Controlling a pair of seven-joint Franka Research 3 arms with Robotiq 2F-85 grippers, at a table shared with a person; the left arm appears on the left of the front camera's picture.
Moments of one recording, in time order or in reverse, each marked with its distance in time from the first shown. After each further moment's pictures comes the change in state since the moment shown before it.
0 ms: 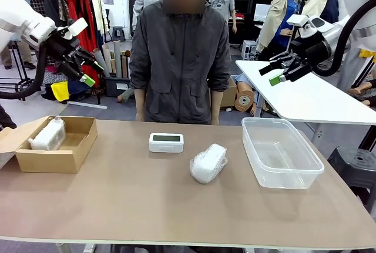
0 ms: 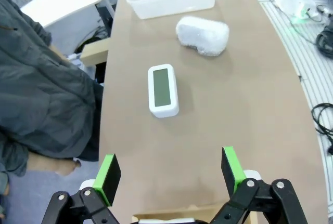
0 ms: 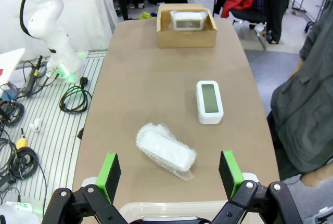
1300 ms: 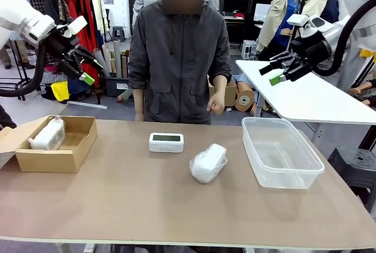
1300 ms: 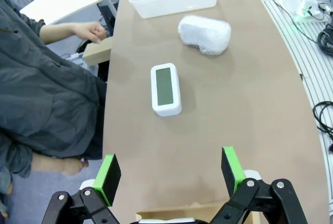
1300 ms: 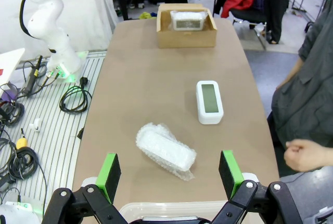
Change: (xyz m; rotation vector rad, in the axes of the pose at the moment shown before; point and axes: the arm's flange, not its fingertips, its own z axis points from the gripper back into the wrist) left arm 0.003 0.001 0.005 0.010 0.009 -0.009; right arm 0.000 0.000 0.000 0.000 0.000 0.000
